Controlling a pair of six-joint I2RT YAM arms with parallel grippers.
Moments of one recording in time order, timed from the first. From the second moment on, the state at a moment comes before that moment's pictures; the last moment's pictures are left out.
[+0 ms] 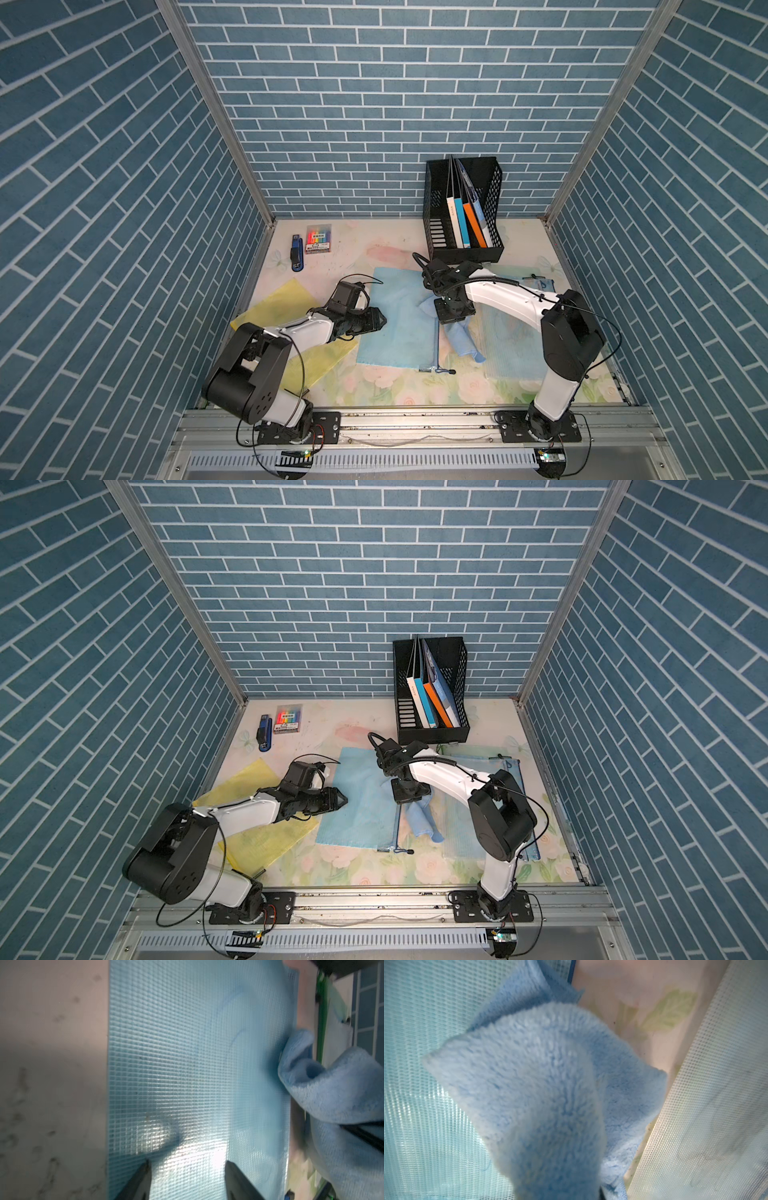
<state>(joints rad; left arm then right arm) -0.42 1.45 0.61 -0.11 0.31 -0.56 0.80 1.78 1.36 -1.06 0.15 0.52</state>
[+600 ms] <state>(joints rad) -0.42 1.46 0.65 -0.19 0.14 -0.50 0.87 1.83 1.39 -0.96 0.16 0.64</state>
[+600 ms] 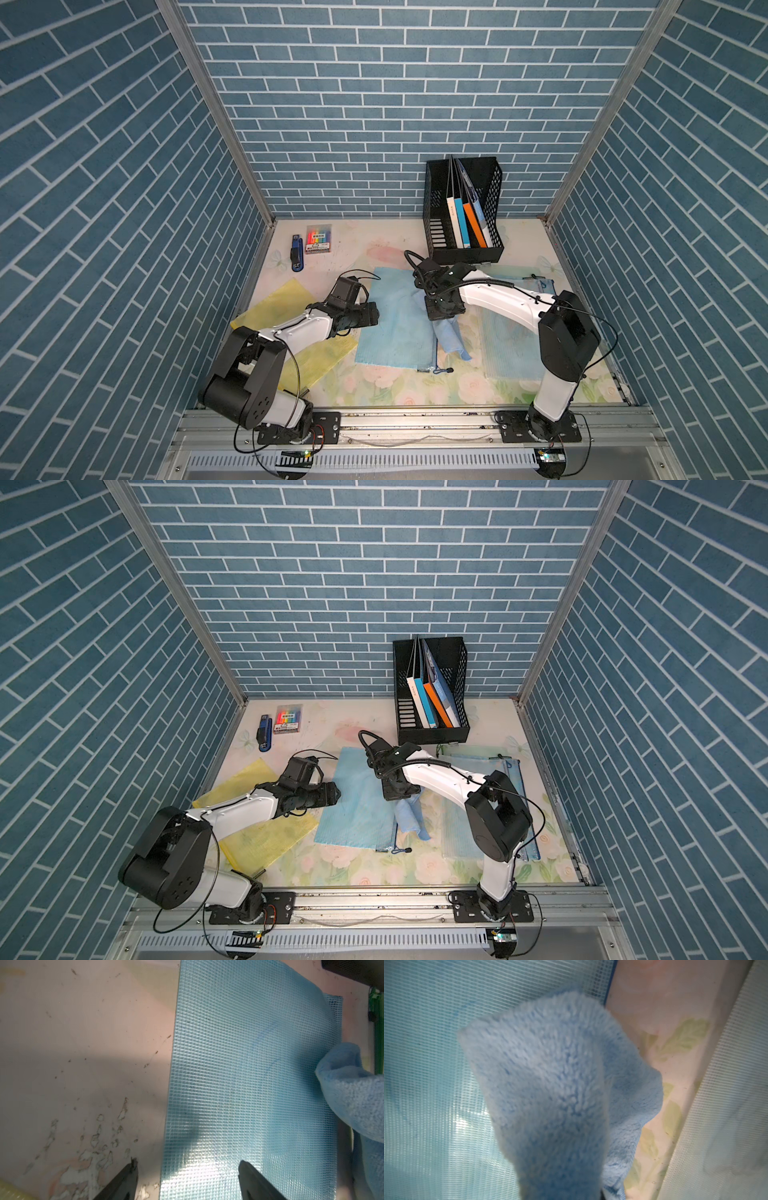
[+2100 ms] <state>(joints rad) -0.34 1.39 0.30 0.78 0.59 -0.98 0.88 1.94 1.31 -0.81 0.03 0.69</state>
